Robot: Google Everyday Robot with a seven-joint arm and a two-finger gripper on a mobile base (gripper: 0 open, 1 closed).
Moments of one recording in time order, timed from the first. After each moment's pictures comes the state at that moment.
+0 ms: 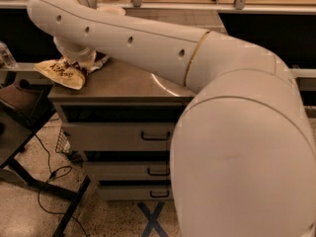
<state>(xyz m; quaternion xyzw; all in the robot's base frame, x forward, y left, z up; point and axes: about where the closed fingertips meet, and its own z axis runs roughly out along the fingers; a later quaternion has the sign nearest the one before) 0.694 0.221 0.857 -0.94 0.18 -0.24 0.17</state>
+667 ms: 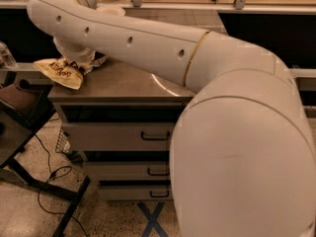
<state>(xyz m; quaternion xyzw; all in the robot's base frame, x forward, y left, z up) 0.694 0.221 0.856 -0.94 0.18 -0.24 0.17</state>
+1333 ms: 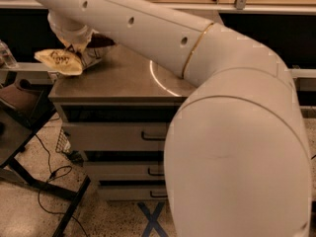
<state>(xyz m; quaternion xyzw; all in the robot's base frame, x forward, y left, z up) 0.703 0.220 0.910 -0.94 0.15 -0.25 0.19</state>
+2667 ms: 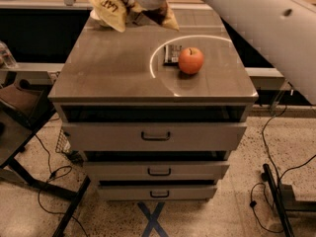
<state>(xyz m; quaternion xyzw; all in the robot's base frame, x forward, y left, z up) 0.725 0.061 1.030 -0.81 0.29 -0.29 0.43</state>
